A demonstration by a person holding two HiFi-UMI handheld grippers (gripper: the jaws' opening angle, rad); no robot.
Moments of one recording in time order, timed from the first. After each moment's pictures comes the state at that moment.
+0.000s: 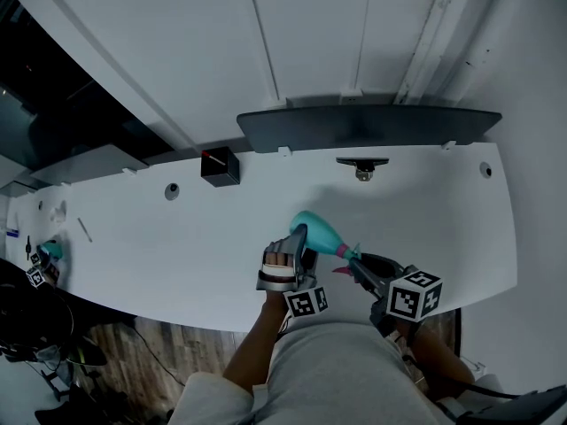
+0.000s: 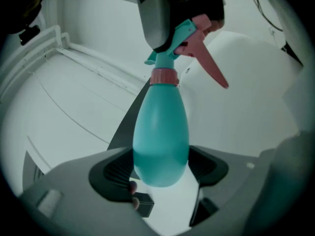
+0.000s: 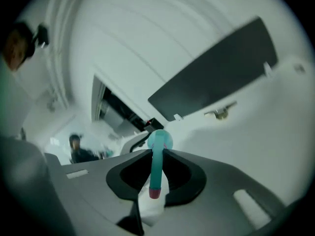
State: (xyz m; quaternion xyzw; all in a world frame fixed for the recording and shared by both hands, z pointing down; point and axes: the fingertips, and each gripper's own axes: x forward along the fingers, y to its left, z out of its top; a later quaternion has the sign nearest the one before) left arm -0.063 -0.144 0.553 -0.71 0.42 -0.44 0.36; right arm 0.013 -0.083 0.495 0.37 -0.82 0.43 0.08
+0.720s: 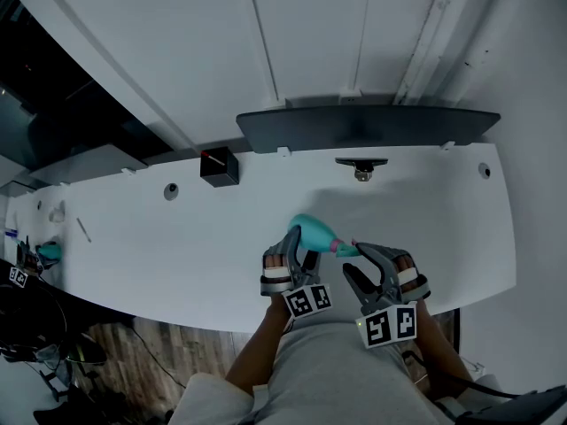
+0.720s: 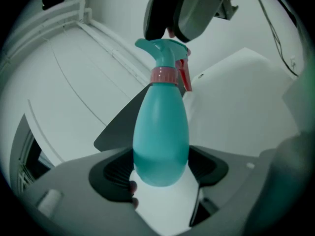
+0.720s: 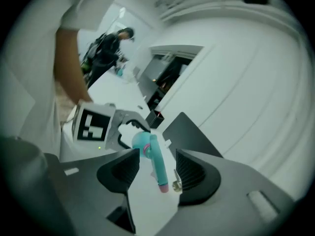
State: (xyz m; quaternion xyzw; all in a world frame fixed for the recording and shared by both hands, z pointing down) left arm -0.069 -0.144 0.560 -0.75 0.47 -0.41 0.24; right arm -0.006 -0.081 0.460 0.33 -0.84 -0.21 0.38
